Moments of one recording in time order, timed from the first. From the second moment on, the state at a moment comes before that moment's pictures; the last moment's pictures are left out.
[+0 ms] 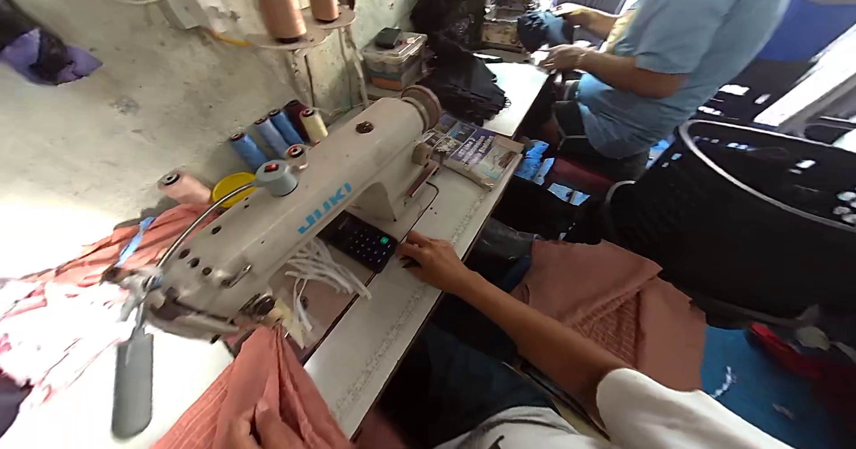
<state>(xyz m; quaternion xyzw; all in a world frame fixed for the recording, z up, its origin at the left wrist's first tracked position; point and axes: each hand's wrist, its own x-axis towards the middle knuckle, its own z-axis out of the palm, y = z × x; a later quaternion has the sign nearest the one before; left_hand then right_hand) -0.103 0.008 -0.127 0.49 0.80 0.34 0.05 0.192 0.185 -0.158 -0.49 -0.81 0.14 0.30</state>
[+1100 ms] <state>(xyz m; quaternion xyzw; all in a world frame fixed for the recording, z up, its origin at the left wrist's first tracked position) -0.103 0.013 -0.132 0.63 0.73 0.25 -0.04 0.050 0.078 -0.169 -0.18 -0.90 0.11 0.37</state>
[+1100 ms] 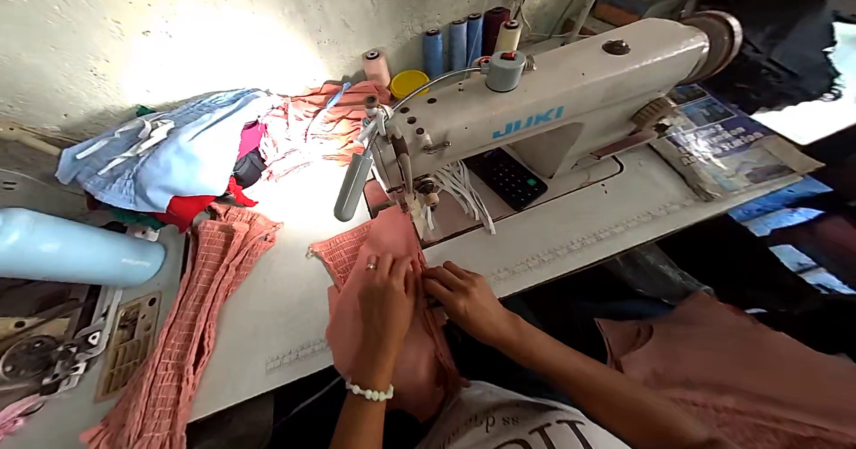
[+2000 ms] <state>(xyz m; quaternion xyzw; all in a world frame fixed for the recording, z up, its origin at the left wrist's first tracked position) -0.097 0.015 -0.121 0.64 0.72 0.26 0.03 0.048 0.112 -0.157 -0.25 -0.88 0.24 0.32</state>
